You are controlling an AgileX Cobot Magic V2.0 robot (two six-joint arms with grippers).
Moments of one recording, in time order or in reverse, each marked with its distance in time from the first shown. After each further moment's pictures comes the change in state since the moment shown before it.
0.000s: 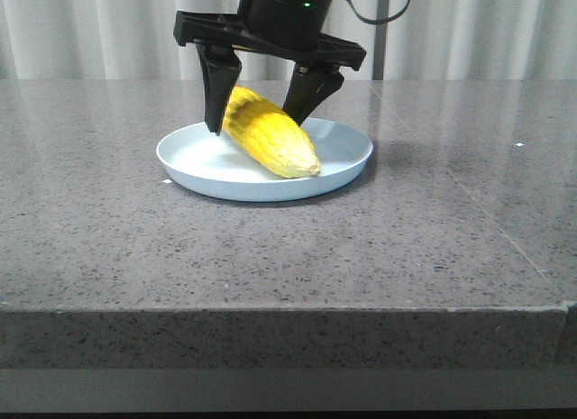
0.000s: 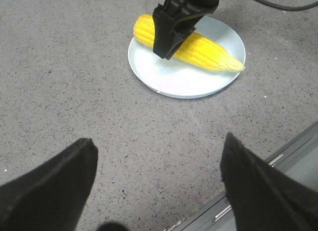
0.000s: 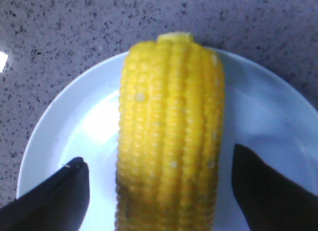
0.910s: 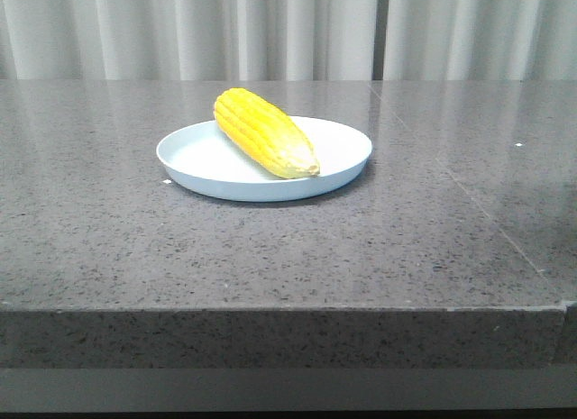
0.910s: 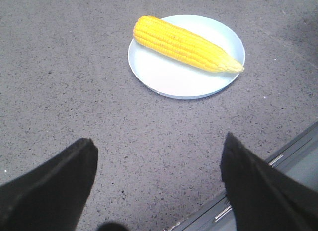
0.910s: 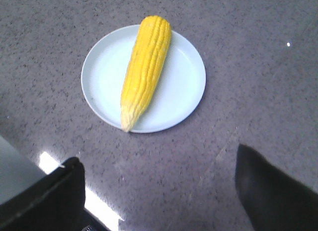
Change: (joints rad) left arm 0.000 0.000 0.000 0.000 -0.003 0.000; right arm 0.000 -0.965 0.616 -0.113 -0.002 -0.181
